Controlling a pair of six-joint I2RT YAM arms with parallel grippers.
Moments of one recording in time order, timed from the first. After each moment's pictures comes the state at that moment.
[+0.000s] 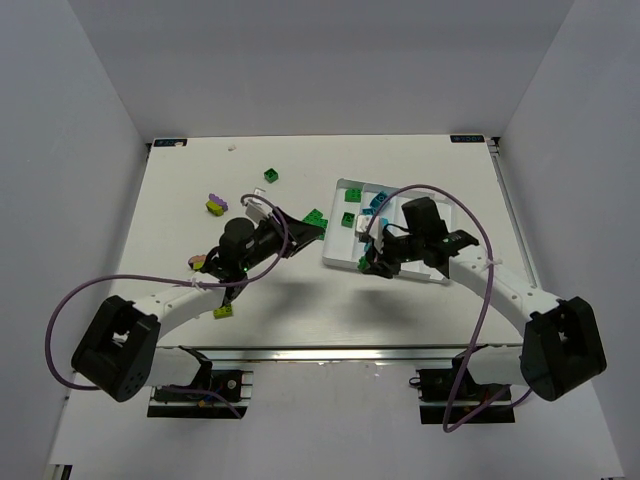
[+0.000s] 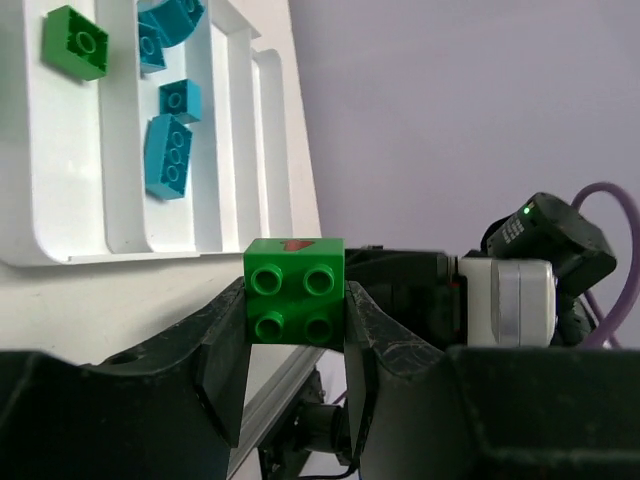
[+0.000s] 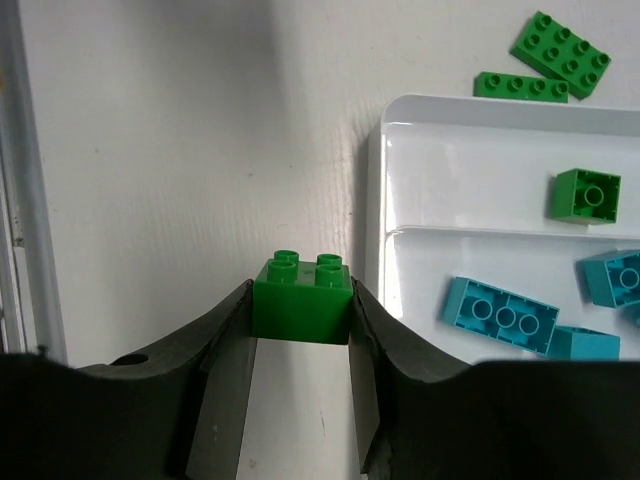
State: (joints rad) left arm -0.54 1.31 0.57 0.62 0.31 -1.19; right arm 0.50 1.28 0.86 -0.41 -0.69 -0.74
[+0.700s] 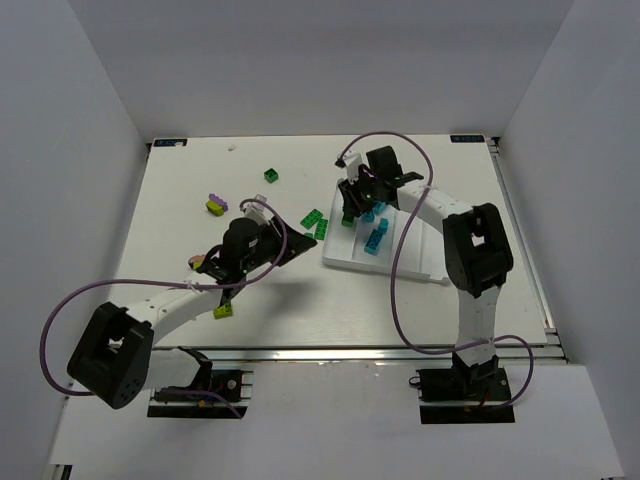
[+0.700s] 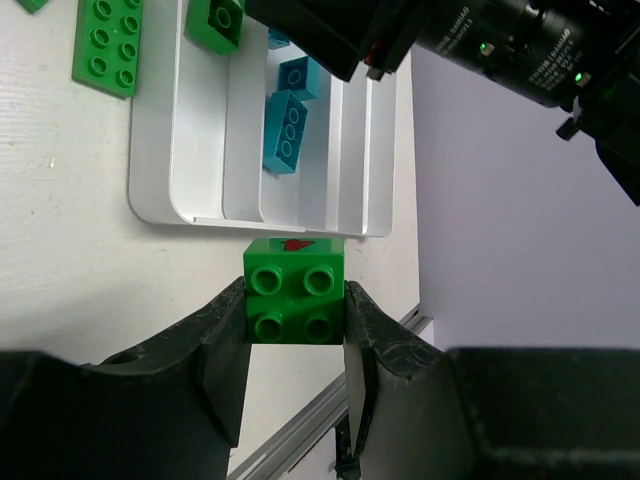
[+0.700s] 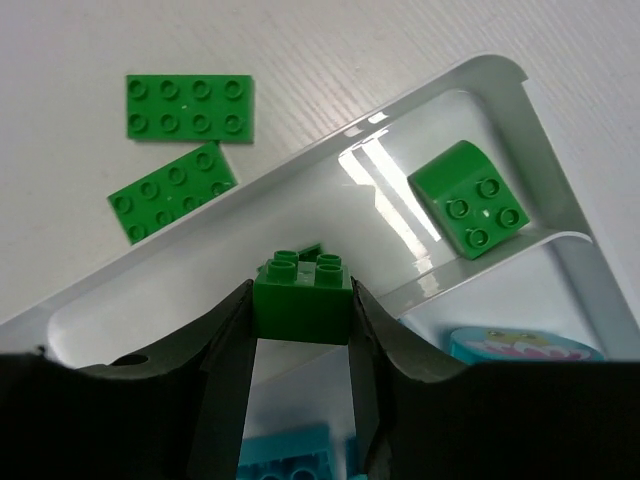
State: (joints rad) left arm -0.54 1.26 0.59 0.33 0.23 -1.02; right arm 0.44 2.01 1.50 -0.30 -0.38 -0.32
